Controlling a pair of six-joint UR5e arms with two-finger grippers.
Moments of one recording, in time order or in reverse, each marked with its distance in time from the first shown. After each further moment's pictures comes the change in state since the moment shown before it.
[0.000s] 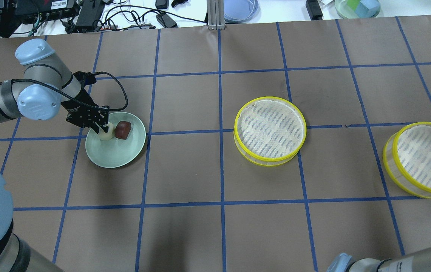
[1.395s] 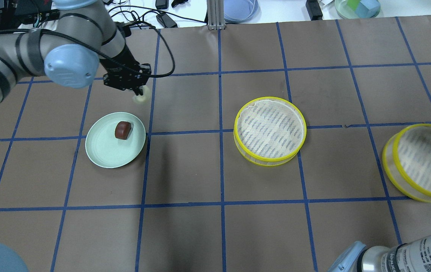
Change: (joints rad) left arm -0.378 0.100 0.217 -0.095 -0.001 -0.548; right arm -0.166 0.093 0.191 -0.225 -0.038 -0.072
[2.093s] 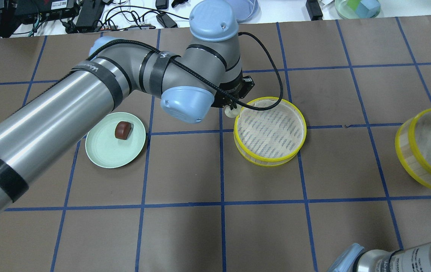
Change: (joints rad) left arm -0.362 -0.085 0.044 0.130 -0.021 -0.488; right arm 0.049 -0.114 -0.139 0.220 0.027 0.005
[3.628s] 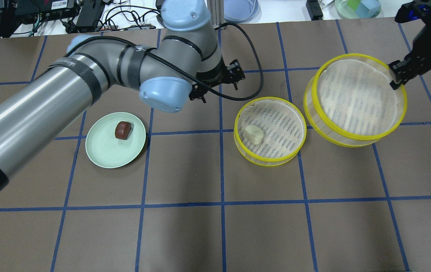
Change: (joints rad) left arm 0.164 0.039 -0.025 0.005 -0.038 0.279; right arm 0.539 -0.127 -0.053 0.065 0.066 0.415
